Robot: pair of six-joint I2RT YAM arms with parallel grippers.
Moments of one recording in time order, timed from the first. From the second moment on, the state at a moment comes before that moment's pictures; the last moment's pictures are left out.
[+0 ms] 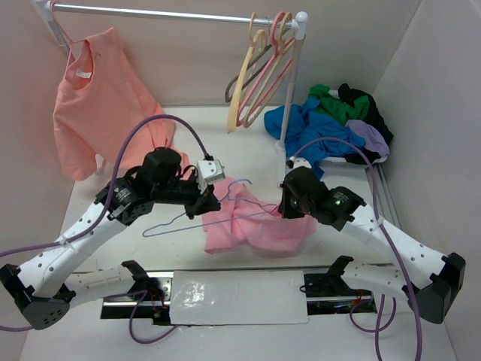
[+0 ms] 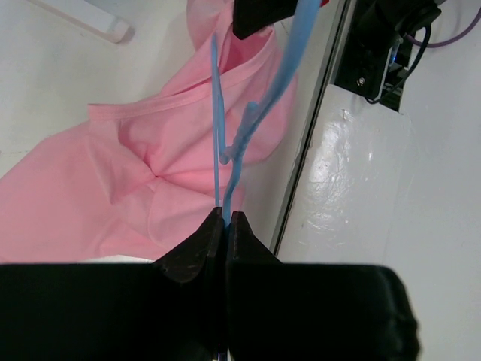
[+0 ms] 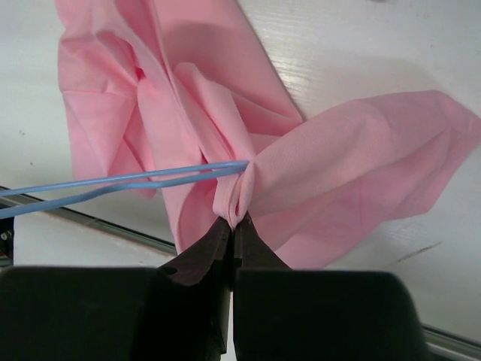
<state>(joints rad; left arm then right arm) -0.72 1.03 1.19 -0.76 0.49 0.15 0.77 1.00 0.94 -0.80 0.17 0.61</state>
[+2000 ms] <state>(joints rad) -0.53 1.06 1.13 -0.67 0.81 0.12 0.80 1.03 1.05 -0.91 0.25 0.58</state>
